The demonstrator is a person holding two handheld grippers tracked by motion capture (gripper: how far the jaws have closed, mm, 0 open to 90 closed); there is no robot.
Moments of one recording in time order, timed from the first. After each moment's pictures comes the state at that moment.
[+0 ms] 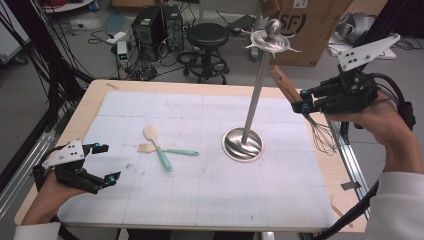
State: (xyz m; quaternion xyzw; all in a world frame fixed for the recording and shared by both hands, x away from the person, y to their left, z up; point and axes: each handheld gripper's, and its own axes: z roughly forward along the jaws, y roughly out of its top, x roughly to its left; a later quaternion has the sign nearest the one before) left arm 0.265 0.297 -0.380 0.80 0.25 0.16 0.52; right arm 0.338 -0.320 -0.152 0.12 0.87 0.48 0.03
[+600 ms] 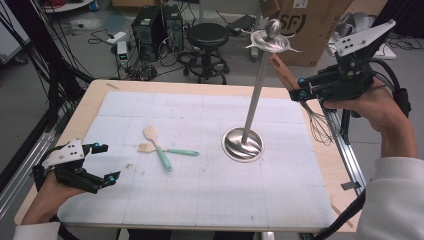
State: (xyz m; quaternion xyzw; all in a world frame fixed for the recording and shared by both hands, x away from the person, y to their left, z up) left arm 0.266 0.299 -0.381 0.80 0.26 0.16 0.52; right arm 0.360 -0.318 -0.145 0.13 0.87 0.48 0.02
